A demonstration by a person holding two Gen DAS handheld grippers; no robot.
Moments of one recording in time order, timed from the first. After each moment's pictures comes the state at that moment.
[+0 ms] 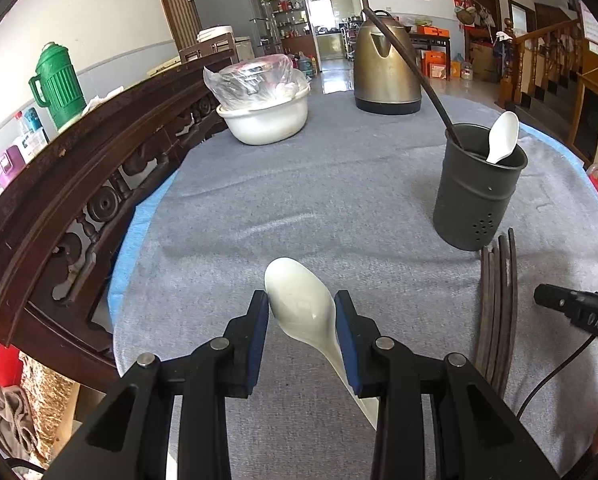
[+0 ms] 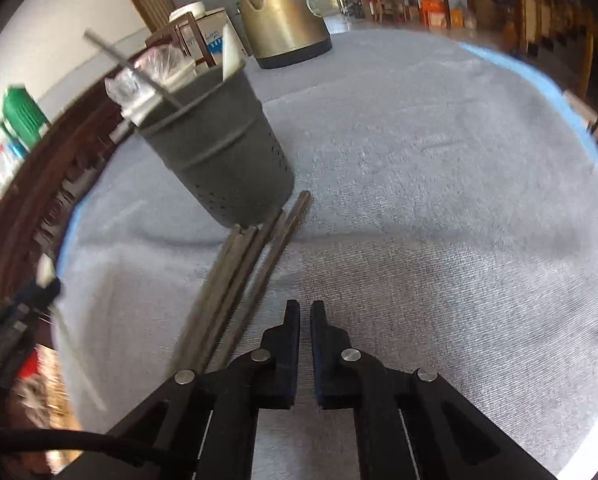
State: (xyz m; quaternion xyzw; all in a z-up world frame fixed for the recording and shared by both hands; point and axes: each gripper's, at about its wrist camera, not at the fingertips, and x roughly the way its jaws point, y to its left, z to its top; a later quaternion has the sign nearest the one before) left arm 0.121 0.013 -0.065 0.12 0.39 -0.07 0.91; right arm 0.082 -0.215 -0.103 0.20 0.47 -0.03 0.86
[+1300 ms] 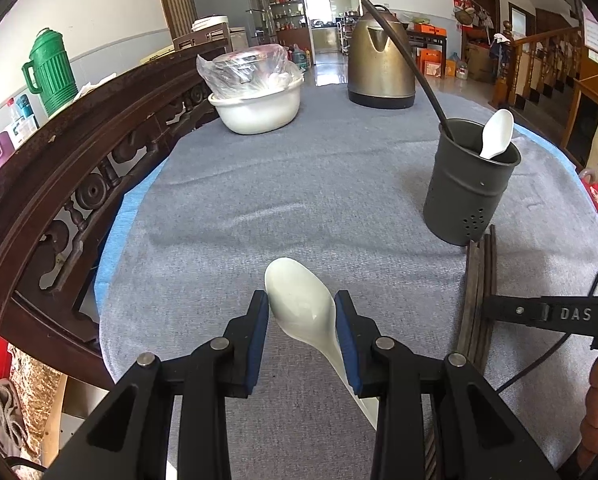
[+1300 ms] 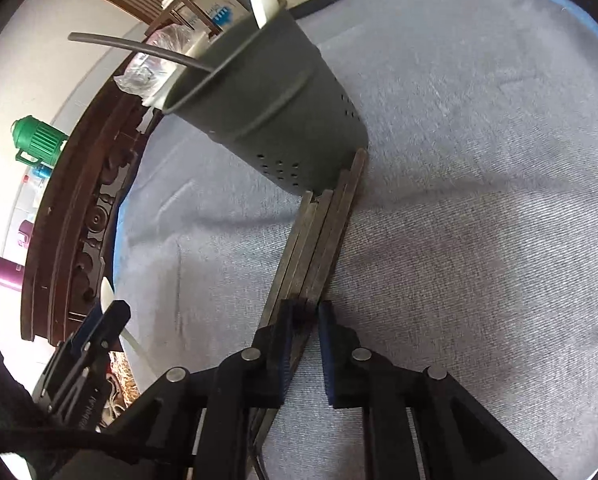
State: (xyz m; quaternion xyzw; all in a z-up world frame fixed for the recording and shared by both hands) left arm 0.121 0.015 -0.068 0.11 0.40 -0.08 0.90; right arm 0.107 -0.187 -0.118 0.29 0.52 0.04 0.80
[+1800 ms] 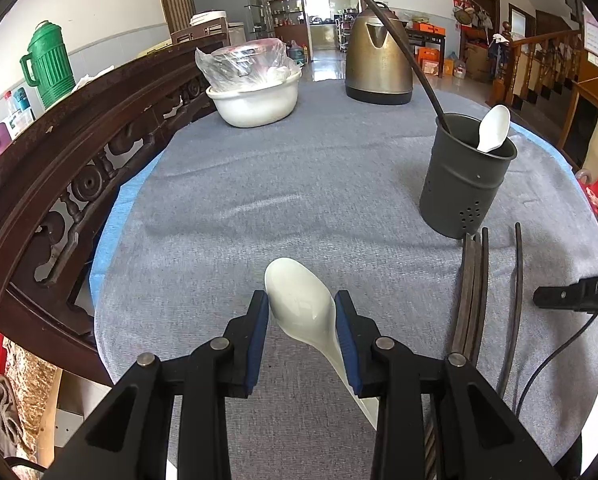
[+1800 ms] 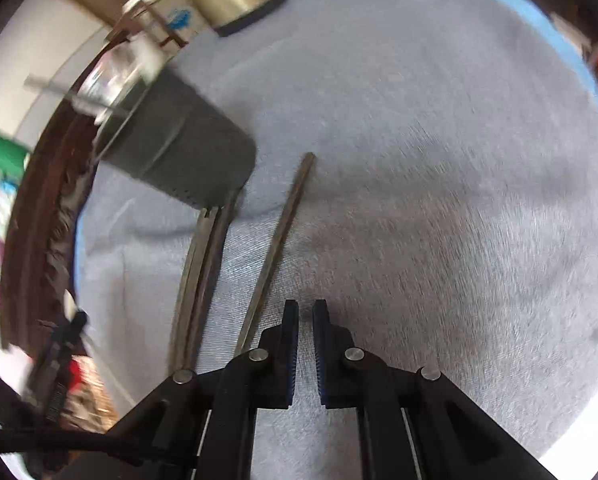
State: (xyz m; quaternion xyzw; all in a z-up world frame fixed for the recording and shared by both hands) left arm 0.117 0.017 -0.070 0.10 0.41 -0.09 0.90; right arm 0.085 -0.253 -0.112 0.29 0.56 -0.03 0.78
